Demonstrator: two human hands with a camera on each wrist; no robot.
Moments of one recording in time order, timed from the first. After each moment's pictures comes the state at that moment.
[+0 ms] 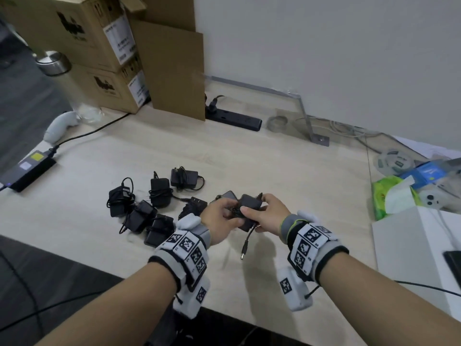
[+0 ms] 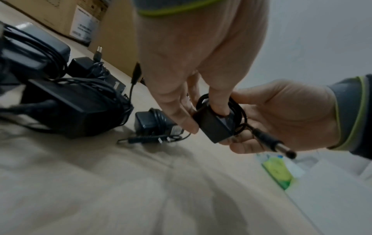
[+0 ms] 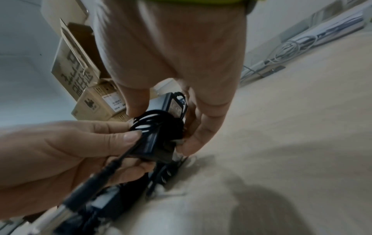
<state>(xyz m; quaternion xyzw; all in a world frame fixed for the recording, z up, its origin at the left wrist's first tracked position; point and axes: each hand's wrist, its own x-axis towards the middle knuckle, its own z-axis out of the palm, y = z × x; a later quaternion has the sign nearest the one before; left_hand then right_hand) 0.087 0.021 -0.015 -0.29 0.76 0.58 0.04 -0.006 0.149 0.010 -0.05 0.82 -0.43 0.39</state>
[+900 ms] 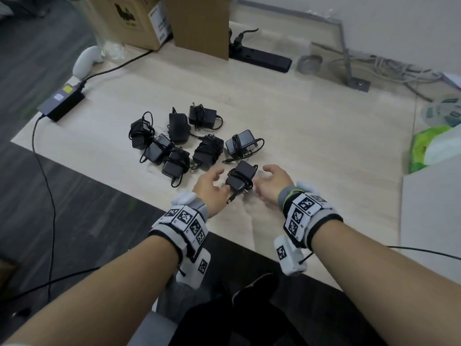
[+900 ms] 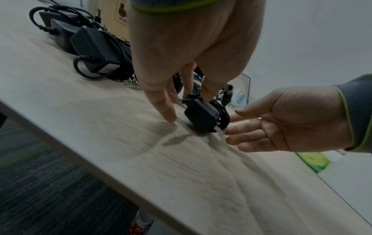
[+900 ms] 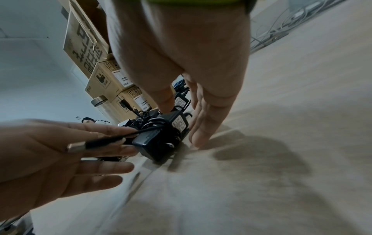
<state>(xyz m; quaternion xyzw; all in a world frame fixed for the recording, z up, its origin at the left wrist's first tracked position) 0.176 0.051 -0.048 -0.42 0.78 0.47 0.00 0.049 0.165 -0.060 -0.04 0.84 -0.38 0.39</state>
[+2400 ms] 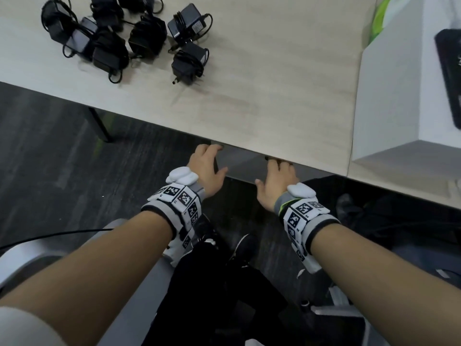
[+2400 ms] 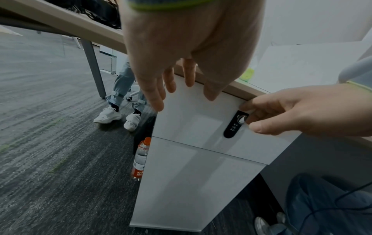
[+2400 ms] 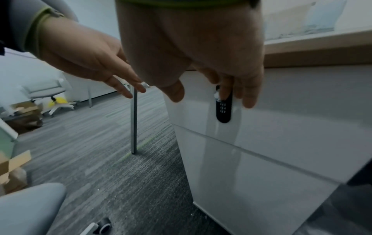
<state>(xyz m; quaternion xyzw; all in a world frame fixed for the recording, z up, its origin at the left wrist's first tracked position) 0.281 0.213 -0.115 -0.26 0.90 0.33 0.08 0.206 0.388 -0.106 -0.19 0.95 -0.03 0.26</state>
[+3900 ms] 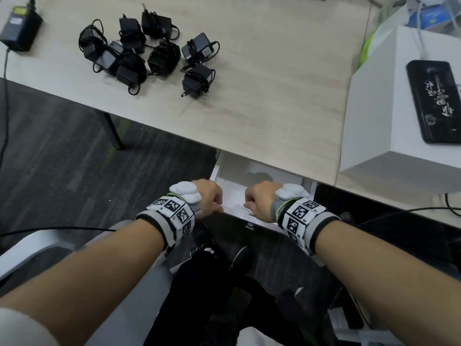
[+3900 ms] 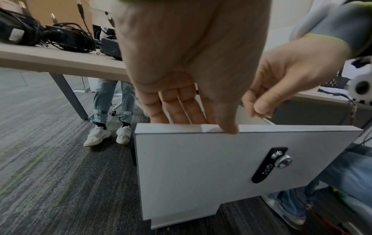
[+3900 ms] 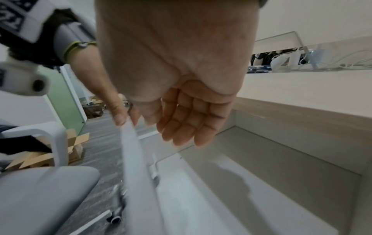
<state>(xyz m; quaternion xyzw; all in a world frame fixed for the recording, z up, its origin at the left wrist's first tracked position) 0.307 0.227 -0.083 -0.14 0.91 0.18 0.34 0.202 0.391 -0.067 -0.43 0.83 0.06 0.37</state>
